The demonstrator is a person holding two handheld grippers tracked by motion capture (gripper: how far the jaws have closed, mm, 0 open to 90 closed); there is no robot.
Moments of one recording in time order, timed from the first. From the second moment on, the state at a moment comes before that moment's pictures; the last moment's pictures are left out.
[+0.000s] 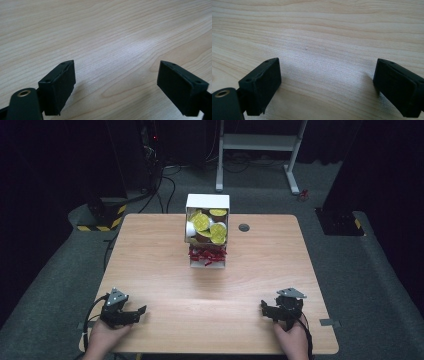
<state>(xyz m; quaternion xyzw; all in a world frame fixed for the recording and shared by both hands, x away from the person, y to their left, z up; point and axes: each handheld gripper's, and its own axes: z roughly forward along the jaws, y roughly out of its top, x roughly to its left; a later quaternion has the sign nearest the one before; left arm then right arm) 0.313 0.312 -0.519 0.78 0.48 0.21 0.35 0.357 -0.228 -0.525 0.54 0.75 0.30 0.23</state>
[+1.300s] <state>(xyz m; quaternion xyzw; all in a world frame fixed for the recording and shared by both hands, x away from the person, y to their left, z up) 0.305 0.284 -0.494 0.76 0.46 0.23 0.41 0.355 -0.227 -0.525 0.54 0.75 0.30 0.22</state>
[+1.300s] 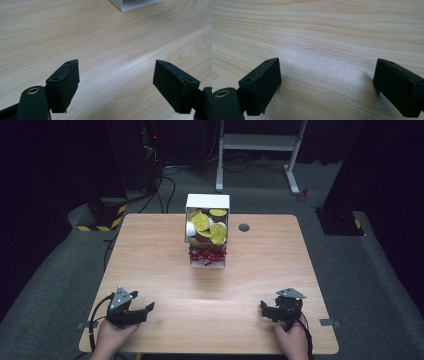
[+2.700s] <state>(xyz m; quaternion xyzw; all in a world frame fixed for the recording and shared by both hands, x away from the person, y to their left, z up) 0.341 0.237 -0.464 0.77 0.44 0.23 0.41 0.355 -0.225 -0.525 0.53 0.76 0.31 0.22</state>
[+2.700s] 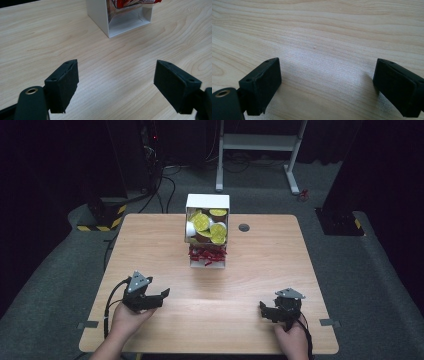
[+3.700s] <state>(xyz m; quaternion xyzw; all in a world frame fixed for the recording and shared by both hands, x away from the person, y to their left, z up) 0.381 0.202 -0.436 0.77 0.42 0.25 0.42 0.355 -0.225 -0.525 0.53 0.76 0.31 0.22</state>
